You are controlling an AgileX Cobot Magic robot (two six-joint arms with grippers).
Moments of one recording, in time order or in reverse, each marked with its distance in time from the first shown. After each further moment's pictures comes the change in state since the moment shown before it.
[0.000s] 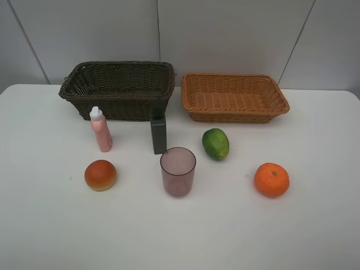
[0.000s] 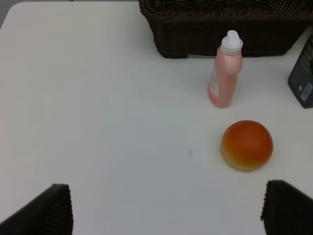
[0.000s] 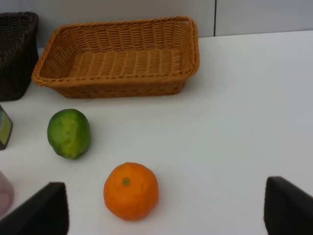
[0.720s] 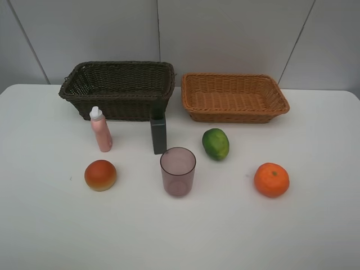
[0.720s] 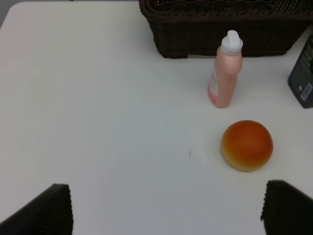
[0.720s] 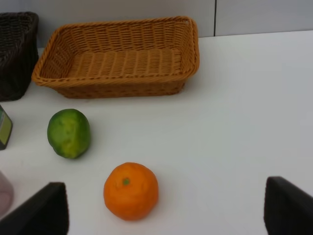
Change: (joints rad) left arm 0.000 0.000 0.000 0.000 0.000 0.000; right arm 0.000 0.000 0.000 0.000 0.000 0.000
